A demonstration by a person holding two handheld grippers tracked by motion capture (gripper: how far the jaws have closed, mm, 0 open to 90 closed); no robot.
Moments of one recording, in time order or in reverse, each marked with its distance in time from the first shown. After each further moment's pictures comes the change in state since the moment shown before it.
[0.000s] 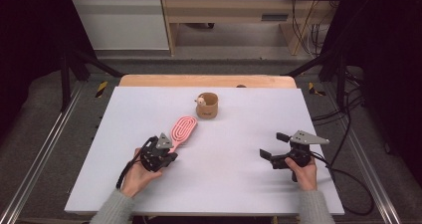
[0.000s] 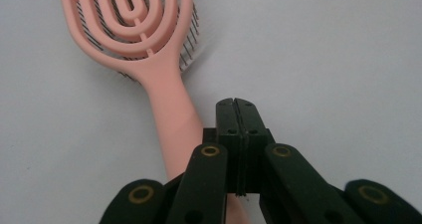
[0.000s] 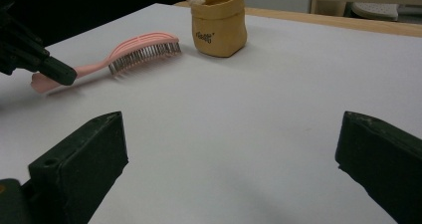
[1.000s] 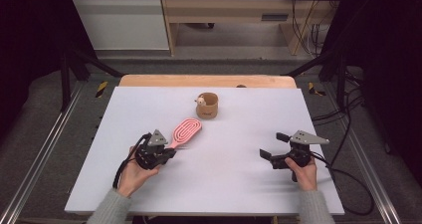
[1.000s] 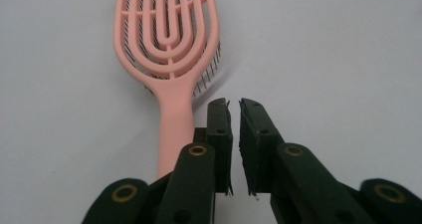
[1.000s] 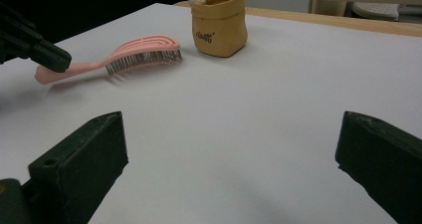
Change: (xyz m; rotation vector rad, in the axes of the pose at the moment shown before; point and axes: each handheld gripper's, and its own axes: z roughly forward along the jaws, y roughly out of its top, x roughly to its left) left arm 0.007 0.002 -0.018 -0.096 -0.017 -0.036; right arm 0.000 0.000 0.000 0.001 0.001 -0.003
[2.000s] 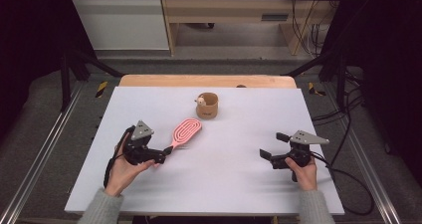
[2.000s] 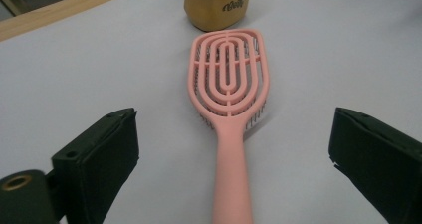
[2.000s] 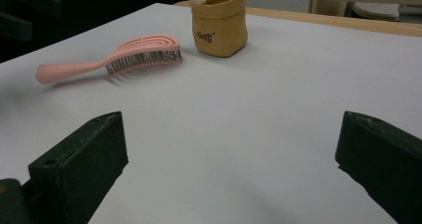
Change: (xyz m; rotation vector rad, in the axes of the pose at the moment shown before) left arm 0.016 0.006 -0.032 -0.153 0.129 -0.093; right arm 0.000 0.000 0.000 0.000 0.001 0.001
